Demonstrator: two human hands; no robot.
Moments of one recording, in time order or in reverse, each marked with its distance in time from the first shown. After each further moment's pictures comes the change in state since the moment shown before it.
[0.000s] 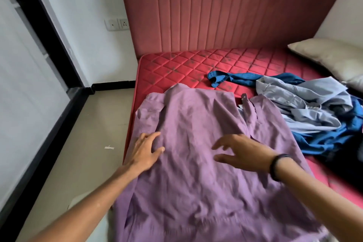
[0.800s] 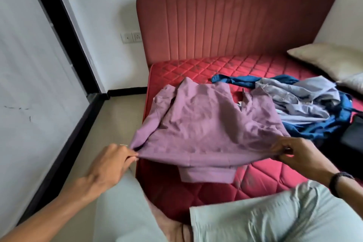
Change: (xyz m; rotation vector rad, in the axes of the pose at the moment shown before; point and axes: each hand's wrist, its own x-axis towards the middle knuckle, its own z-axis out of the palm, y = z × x) left_hand -0.159 -0.023 -0.105 0.429 0.133 0.328; right_hand -0.151 0.074 0.008 0.159 0.458 0.197
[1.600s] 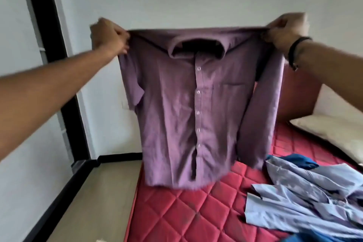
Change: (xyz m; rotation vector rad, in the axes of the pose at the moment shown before) left_hand 0.416 -0.061 -0.356 -0.578 0.840 -0.265; right_hand 0.421 -0.222 -0.293 0.315 0.868 -0.062
